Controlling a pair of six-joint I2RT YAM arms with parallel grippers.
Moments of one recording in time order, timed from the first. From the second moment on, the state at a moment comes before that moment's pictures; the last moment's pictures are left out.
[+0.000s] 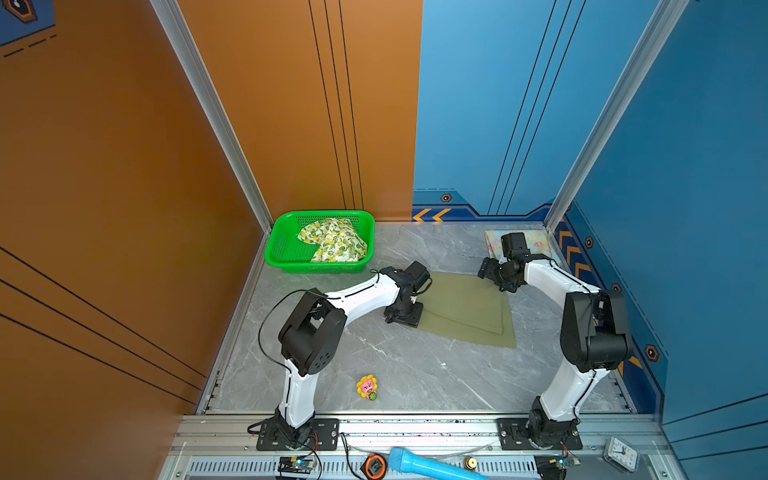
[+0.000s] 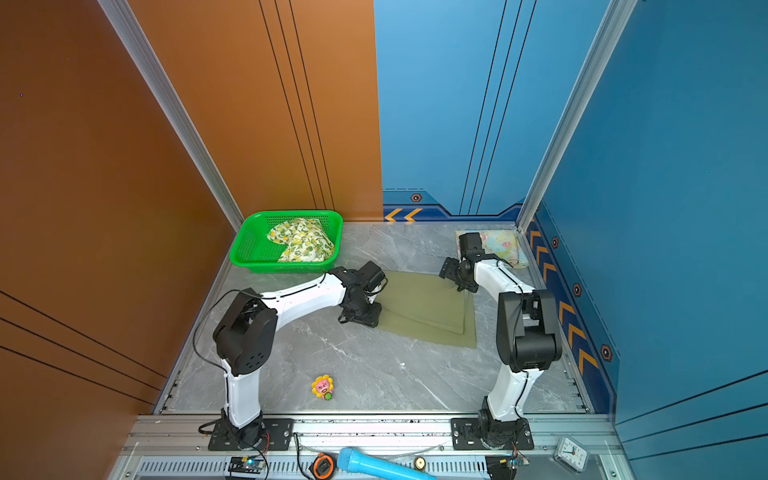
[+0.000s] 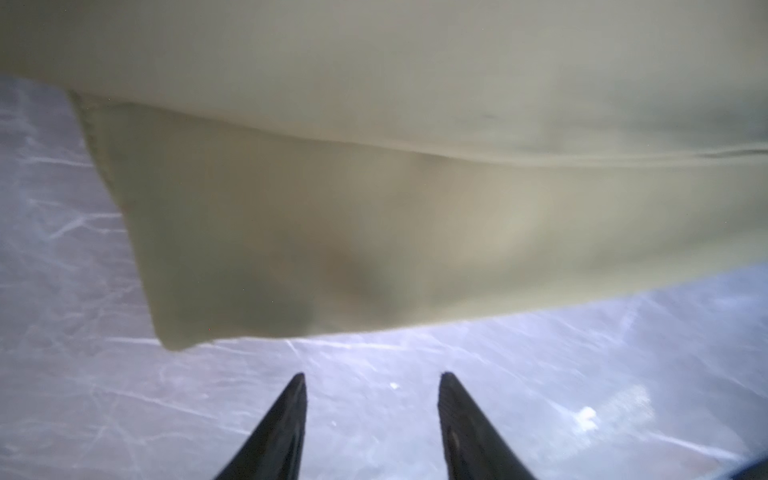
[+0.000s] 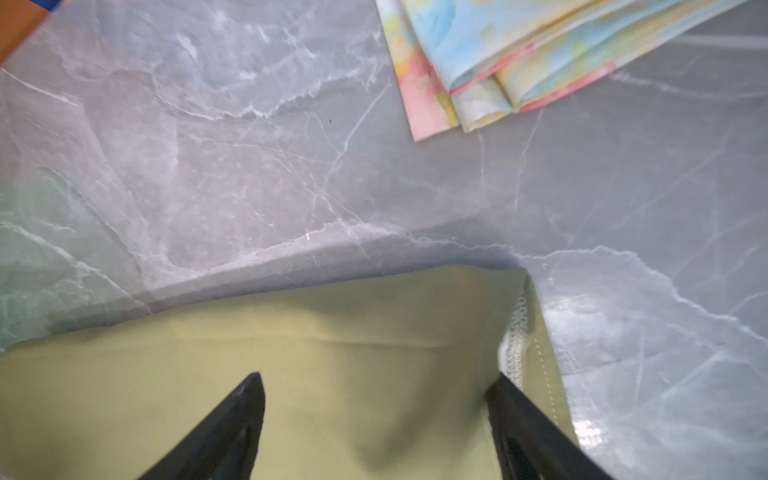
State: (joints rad) left arm -0.74 1.92 1.47 -0.87 0.11 -0.42; right arm 0.07 1.77 1.25 -0.50 -0.07 0.50
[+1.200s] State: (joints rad) left arm -0.42 2.15 1.69 -0.81 0.07 -0.44; right arm 0.07 1.34 0.61 -0.41 -0.18 0.67
